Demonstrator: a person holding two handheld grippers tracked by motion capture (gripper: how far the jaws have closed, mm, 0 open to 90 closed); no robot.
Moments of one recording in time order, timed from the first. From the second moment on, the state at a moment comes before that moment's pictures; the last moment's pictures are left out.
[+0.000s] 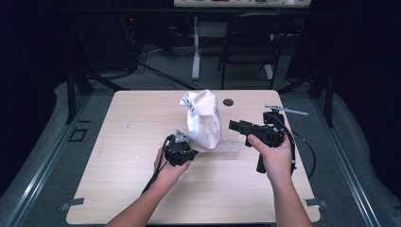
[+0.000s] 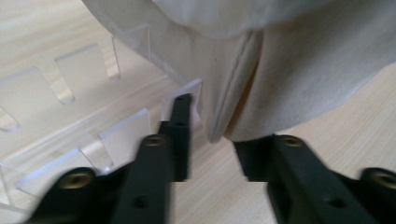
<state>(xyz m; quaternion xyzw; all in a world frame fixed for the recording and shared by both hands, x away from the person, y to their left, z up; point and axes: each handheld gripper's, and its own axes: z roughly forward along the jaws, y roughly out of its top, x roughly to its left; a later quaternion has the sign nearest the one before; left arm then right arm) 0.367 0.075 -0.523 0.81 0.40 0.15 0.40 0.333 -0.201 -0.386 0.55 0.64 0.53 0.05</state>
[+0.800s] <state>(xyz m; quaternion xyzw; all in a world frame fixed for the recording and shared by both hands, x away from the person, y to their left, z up) 0.318 0.124 -0.509 0.80 0.36 0.19 0.45 0.327 -0.202 -0.392 0.56 0.64 0.53 0.06</state>
